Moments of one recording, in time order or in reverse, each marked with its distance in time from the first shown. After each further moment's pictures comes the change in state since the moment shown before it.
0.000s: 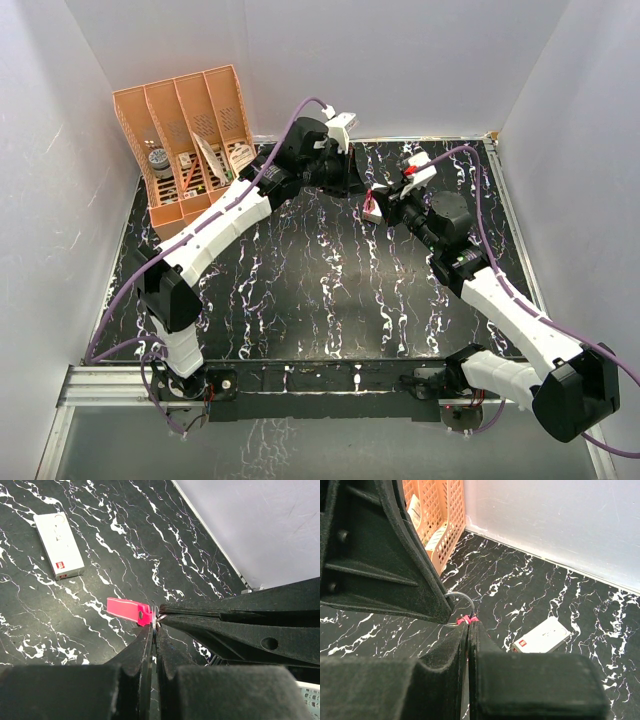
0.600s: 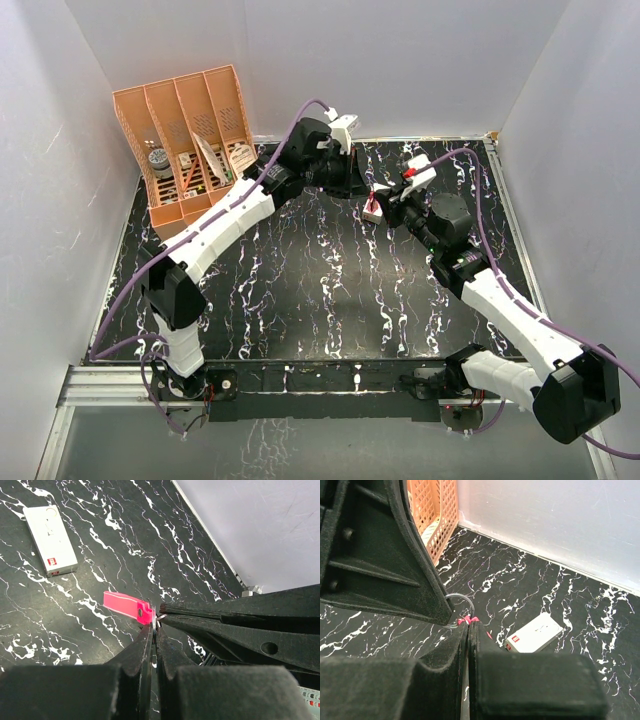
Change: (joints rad) left arm 0.000 0.022 0.010 0.000 0.022 -0.025; right arm 0.000 -0.010 -0.014 -0.002 0.019 -0.026
